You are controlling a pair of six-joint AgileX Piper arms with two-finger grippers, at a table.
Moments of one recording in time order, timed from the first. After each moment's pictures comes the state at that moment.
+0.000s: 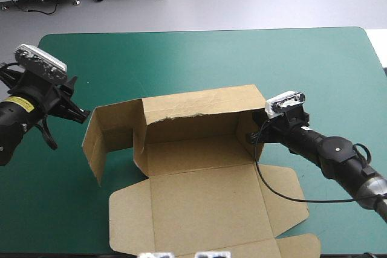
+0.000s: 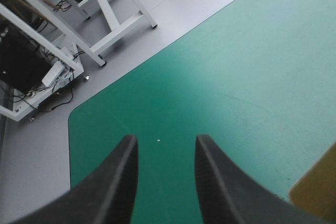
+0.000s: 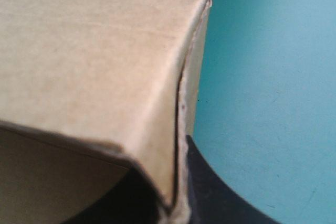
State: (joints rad) left arm -0.12 0.98 -1.24 0.03 0.73 0.47; right arm 0.33 1.21 -0.68 1.35 0.20 -1.30
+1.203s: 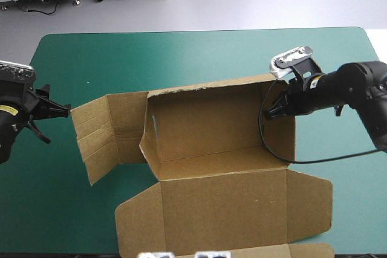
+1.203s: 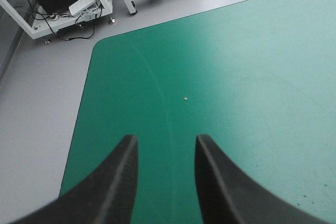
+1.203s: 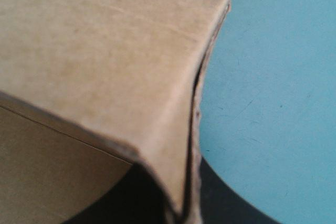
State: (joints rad) left arm 0.15 0.99 -1.07 -0.08 0.60 0.37; right arm 0.25 1.35 -1.45 0.24 1.18 -0.33
